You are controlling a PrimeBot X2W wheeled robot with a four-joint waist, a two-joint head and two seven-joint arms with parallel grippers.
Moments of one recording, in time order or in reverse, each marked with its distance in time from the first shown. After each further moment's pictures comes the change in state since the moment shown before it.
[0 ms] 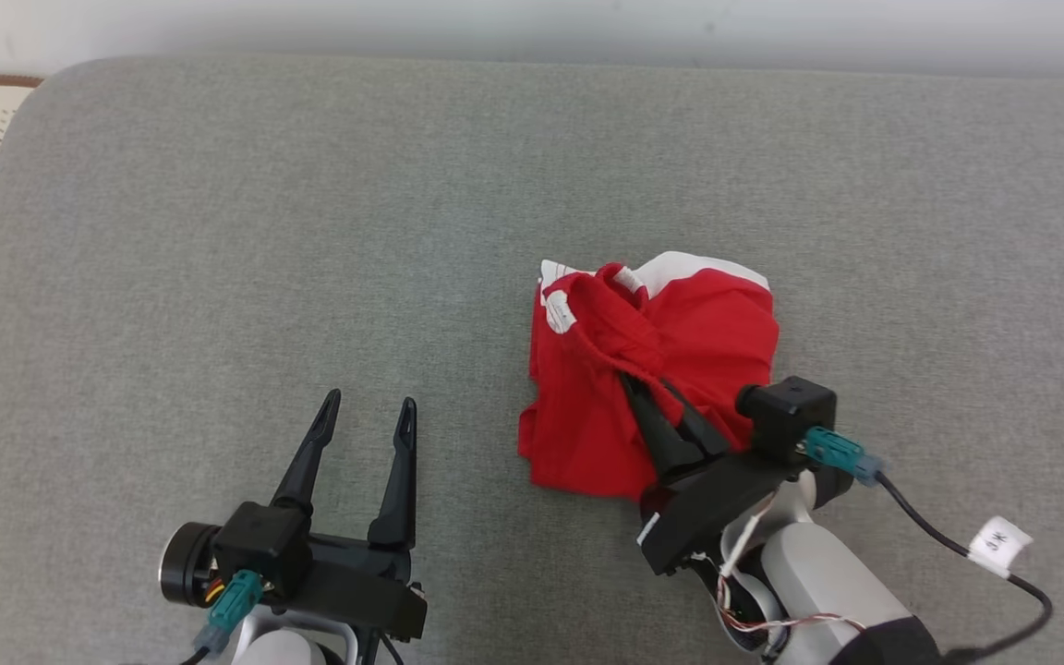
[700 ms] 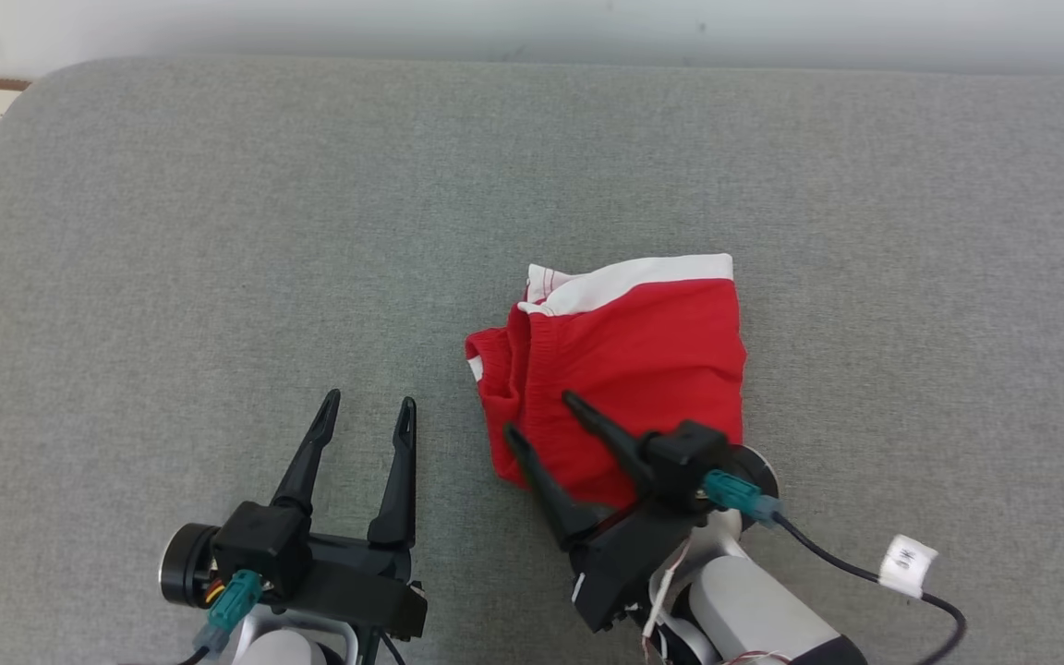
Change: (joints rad) left arm -0.001 -0.009 0.004 0.003 0.002 0.000 0.000; right arm -0.034 0.046 0.169 0.094 -0.075 0.000 -0.039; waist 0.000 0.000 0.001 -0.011
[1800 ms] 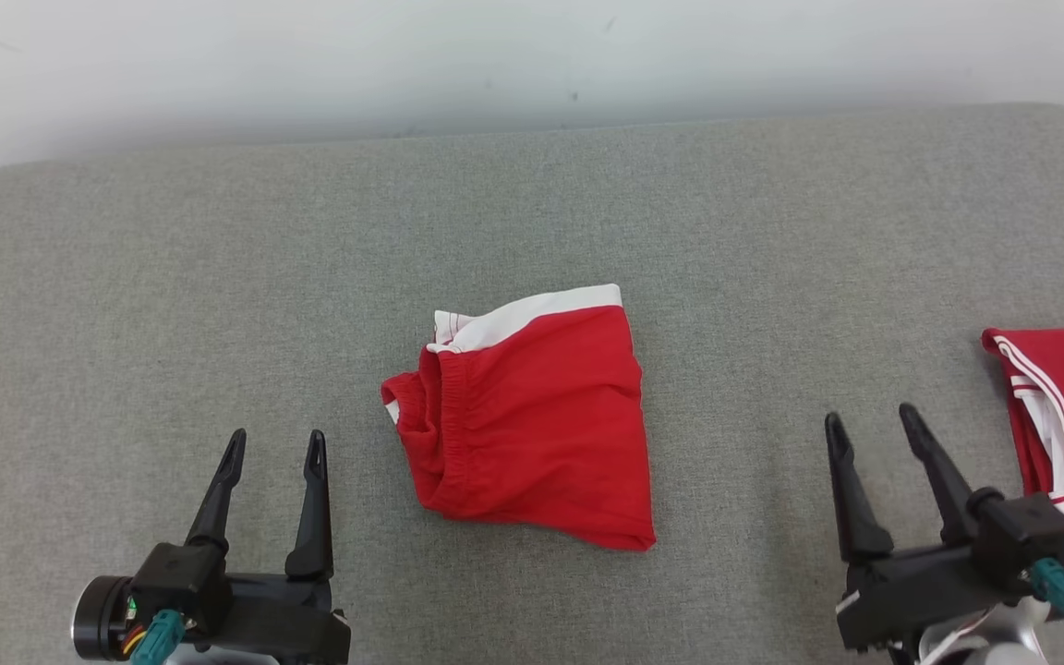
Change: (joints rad) left arm 0.086 0.070 0.093 -0.038 0.003 0.037 0.003; right arm 0.396 -0.102 -0.566 -0.446 -0.205 0.000 0.032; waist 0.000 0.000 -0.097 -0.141
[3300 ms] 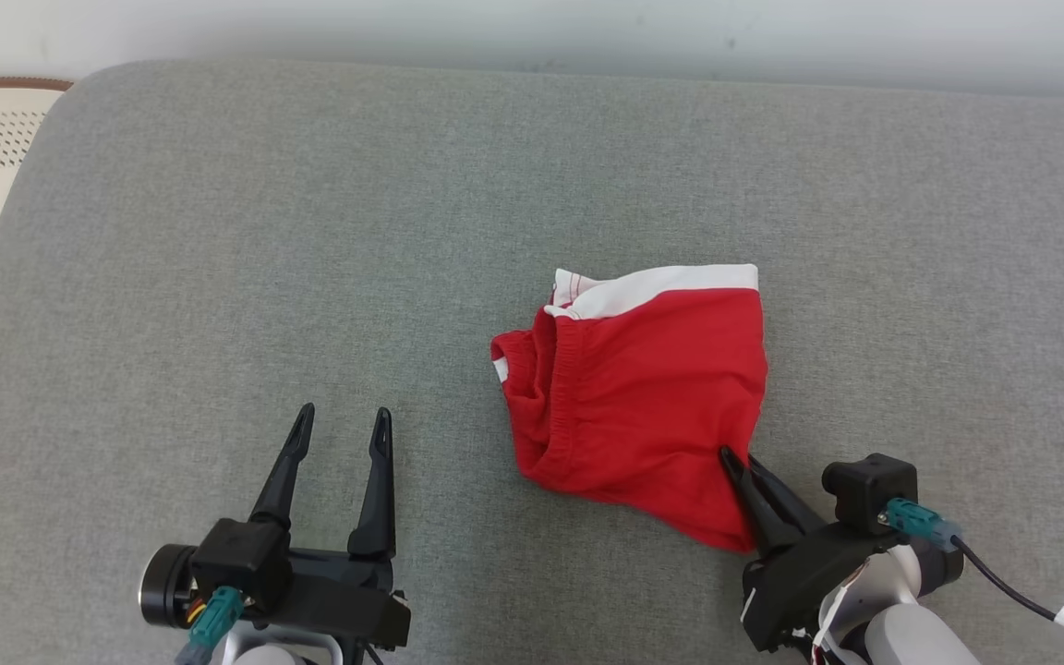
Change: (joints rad) left arm -0.048 -0.063 -0.063 0.012 -0.006 -0.012 -0.003; right arm -0.157 -0.052 0.272 0.256 0.193 0.000 0.145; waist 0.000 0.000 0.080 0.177
